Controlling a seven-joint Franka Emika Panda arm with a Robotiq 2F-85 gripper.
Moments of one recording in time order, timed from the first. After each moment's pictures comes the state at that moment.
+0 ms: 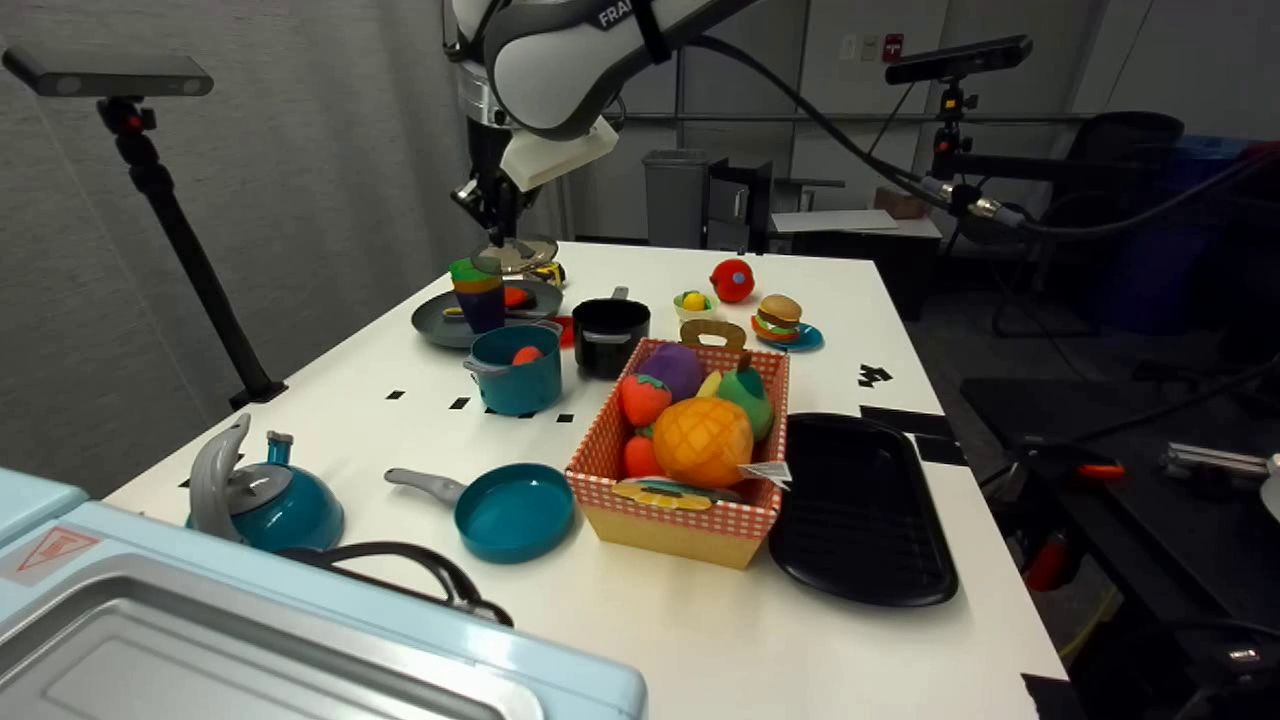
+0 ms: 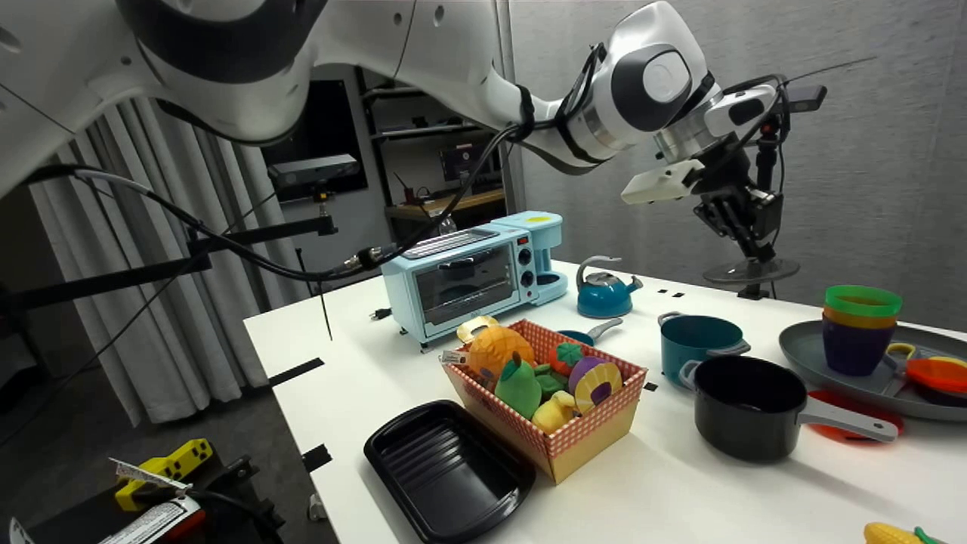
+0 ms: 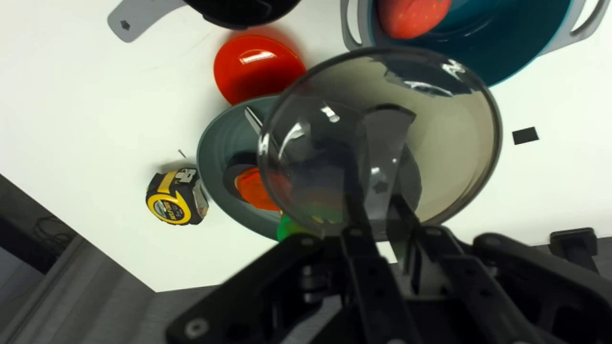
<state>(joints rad) -0.16 0.96 -0.27 -1.03 -0.10 2.35 0.36</state>
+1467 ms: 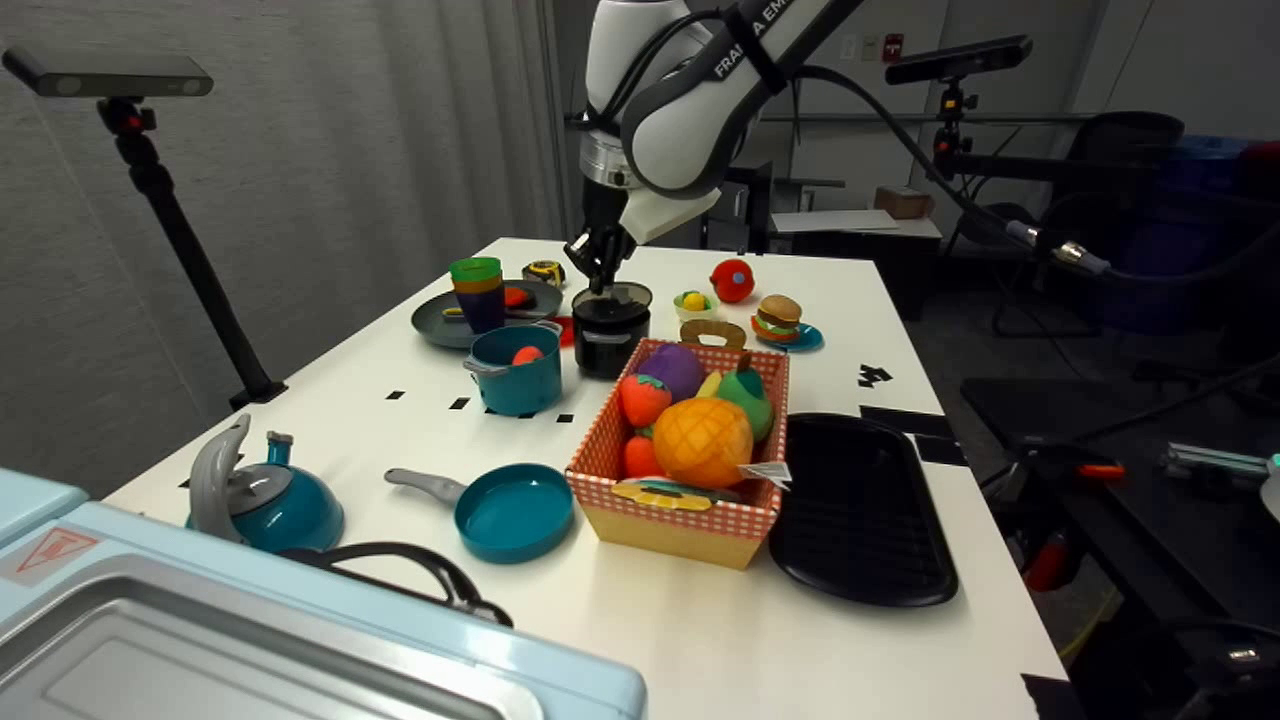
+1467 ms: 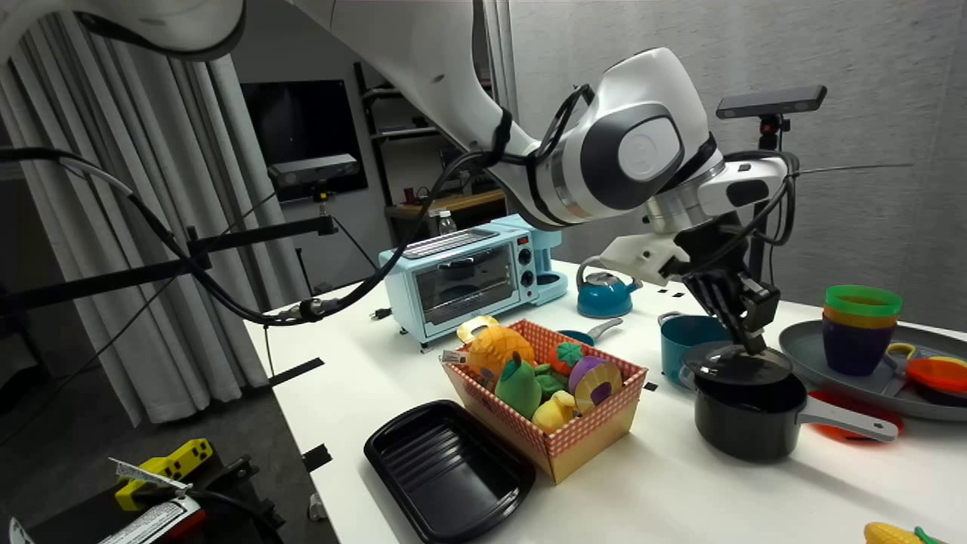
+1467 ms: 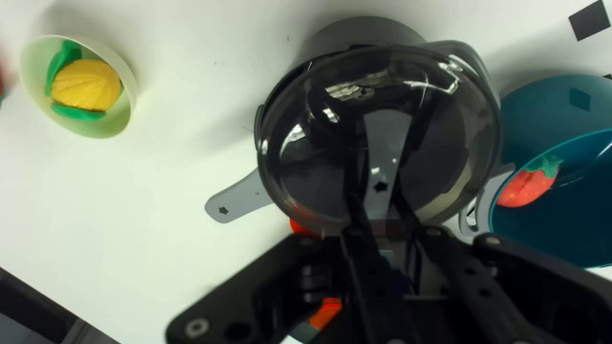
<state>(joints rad) -0.19 0.72 -0.27 -1.64 -0.09 2.67 0.34</state>
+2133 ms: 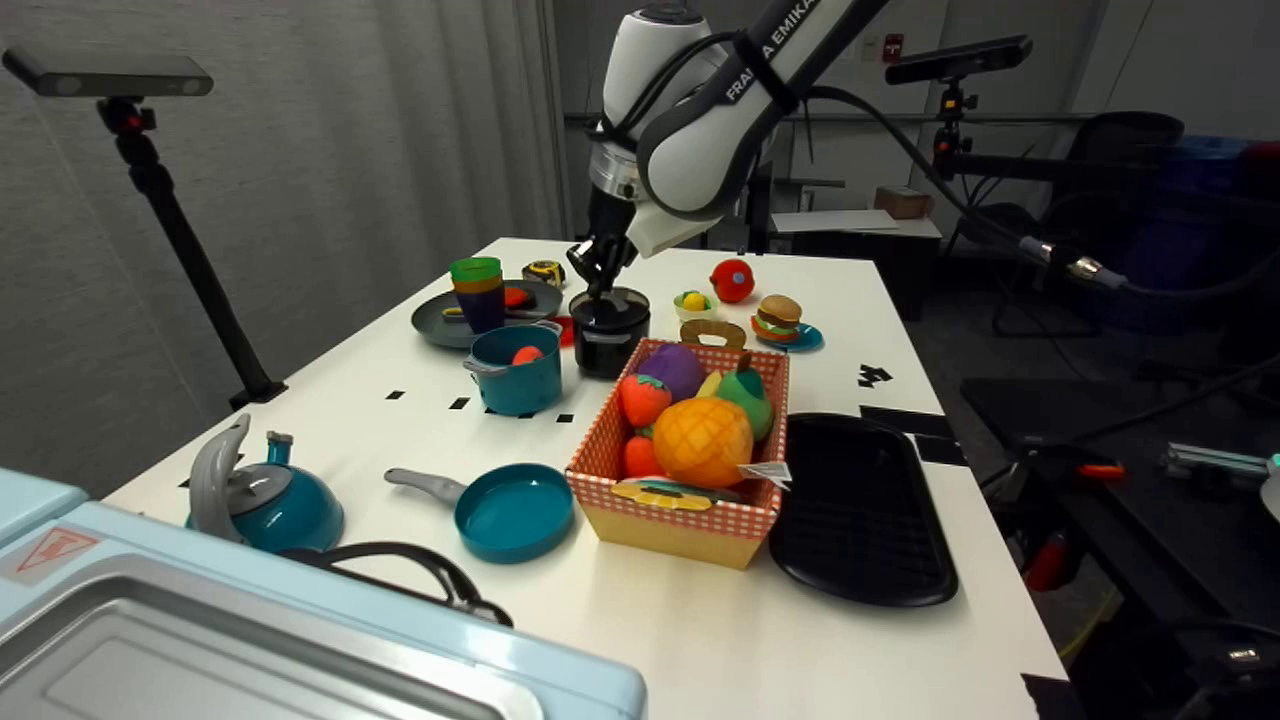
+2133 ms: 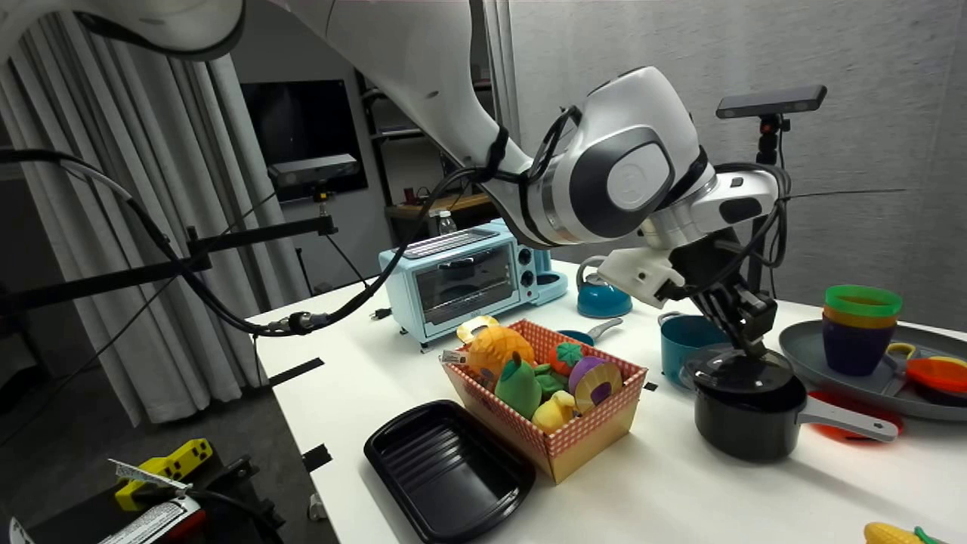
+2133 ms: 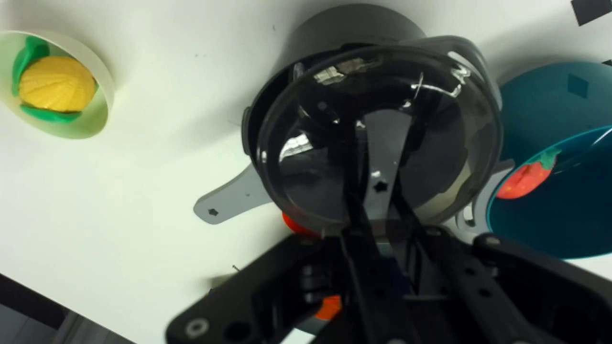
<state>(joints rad) -0.19 0.72 -0.27 -1.71 -0.06 2.81 0.34</state>
